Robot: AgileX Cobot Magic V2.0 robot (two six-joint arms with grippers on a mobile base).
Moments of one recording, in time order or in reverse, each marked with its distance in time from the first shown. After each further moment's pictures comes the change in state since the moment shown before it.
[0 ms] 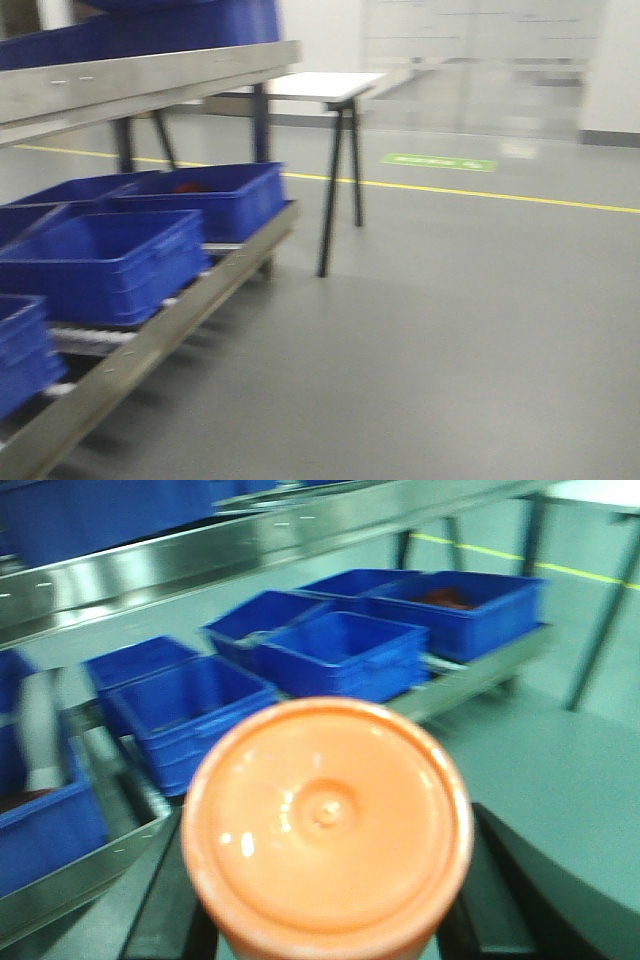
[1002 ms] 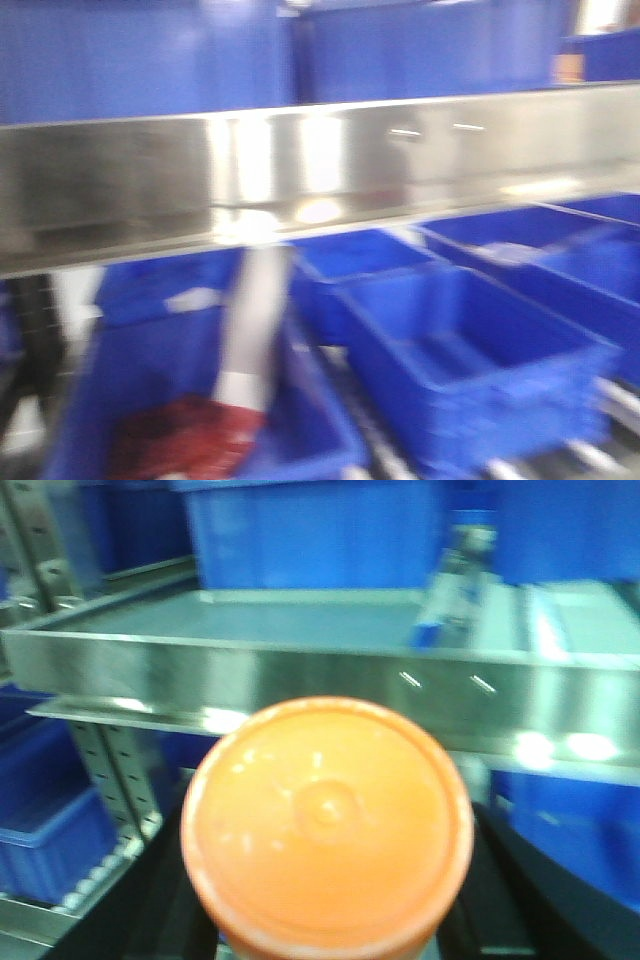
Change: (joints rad) left arm 0.000 0.000 0.000 0.000 0.006 0.000; right arm 0.000 0.000 0.000 0.000 -0.002 0.000
